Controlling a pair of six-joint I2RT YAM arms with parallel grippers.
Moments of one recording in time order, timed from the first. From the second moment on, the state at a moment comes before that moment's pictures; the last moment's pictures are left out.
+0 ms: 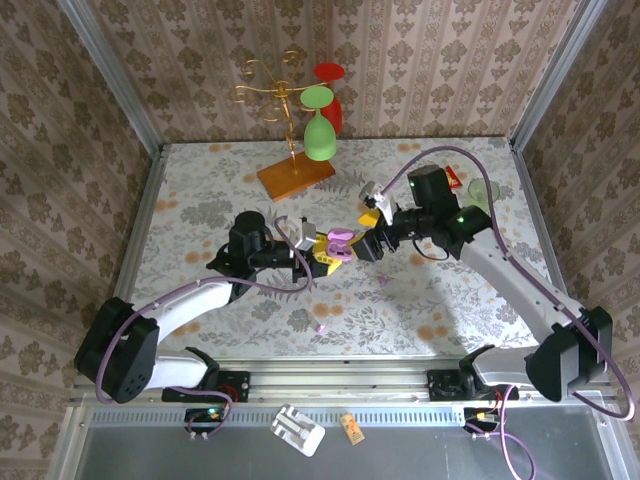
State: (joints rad) left arm -0.63 1.30 0.64 0.49 0.96 0.07; right arm 0.42 1.29 1.15 -0.56 -0.70 -0.26
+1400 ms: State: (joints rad) left arm -0.57 1.29 0.60 0.61 0.89 0.06; right arm 0.37 1.63 0.87 -0.49 -0.30 0.50
